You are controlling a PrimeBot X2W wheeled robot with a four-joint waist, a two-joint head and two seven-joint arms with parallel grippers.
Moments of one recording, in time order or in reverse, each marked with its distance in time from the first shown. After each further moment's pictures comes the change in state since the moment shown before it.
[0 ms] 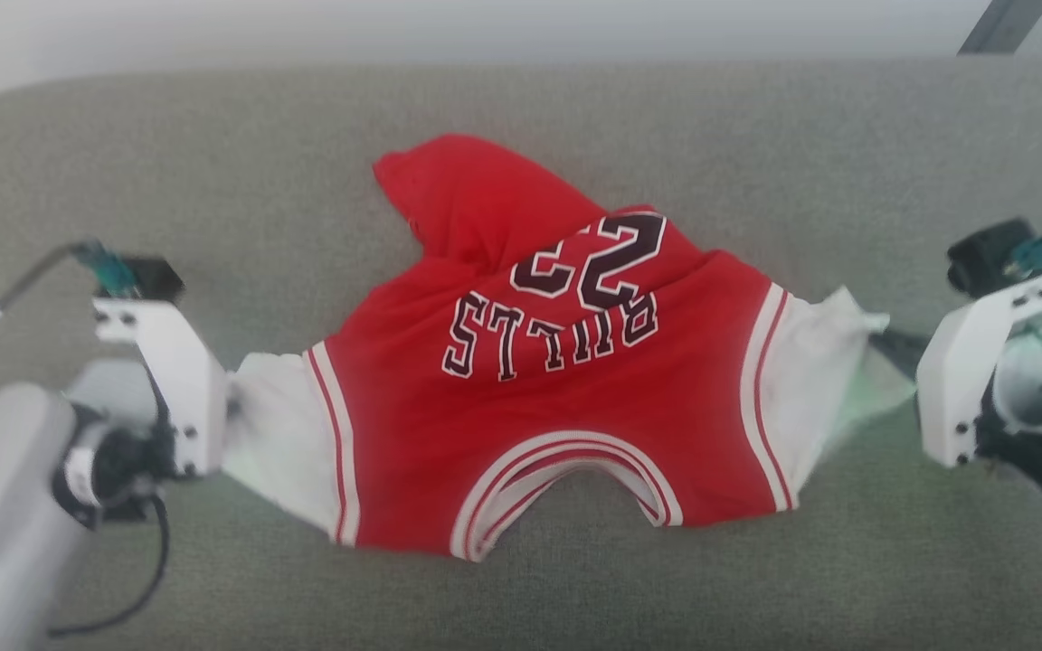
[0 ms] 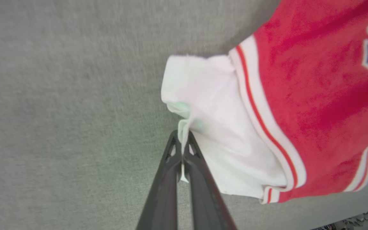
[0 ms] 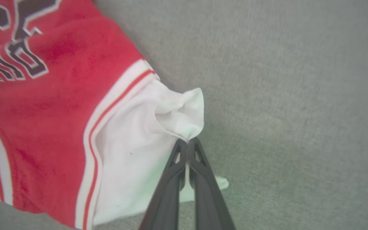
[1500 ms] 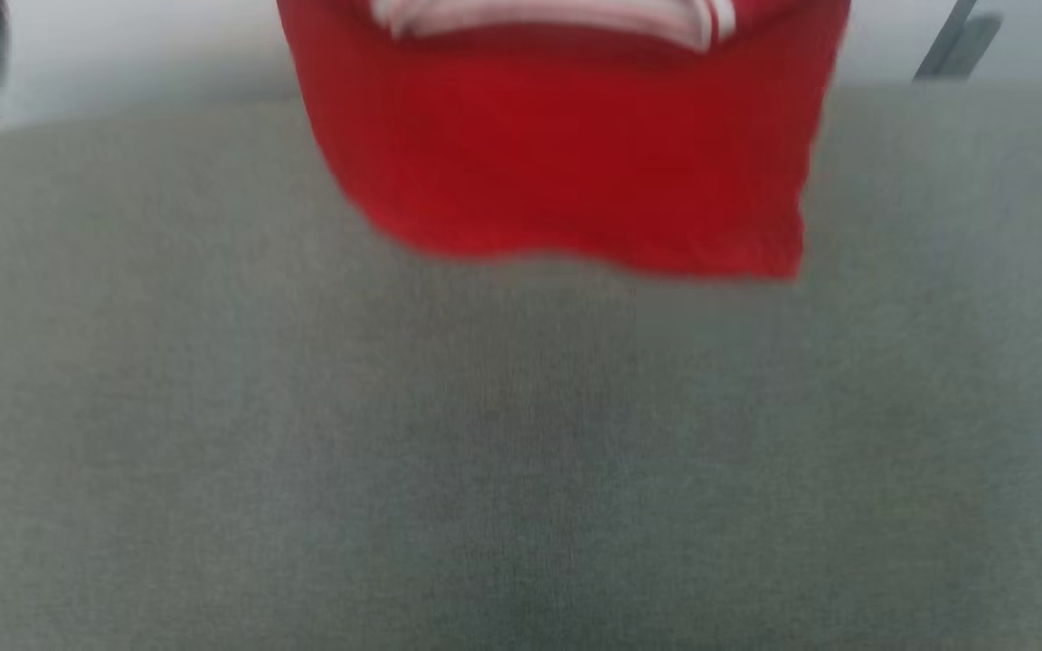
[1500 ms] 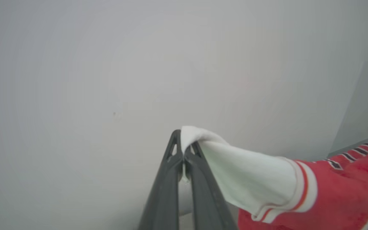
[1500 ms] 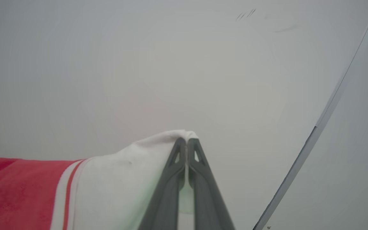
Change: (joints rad) left arm -0.796 -0.081 0.030 0.232 0.259 -0.160 -0.426; right arm -0.780 0.070 0.066 0.337 -0.230 0.000 -0.617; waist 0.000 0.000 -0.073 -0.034
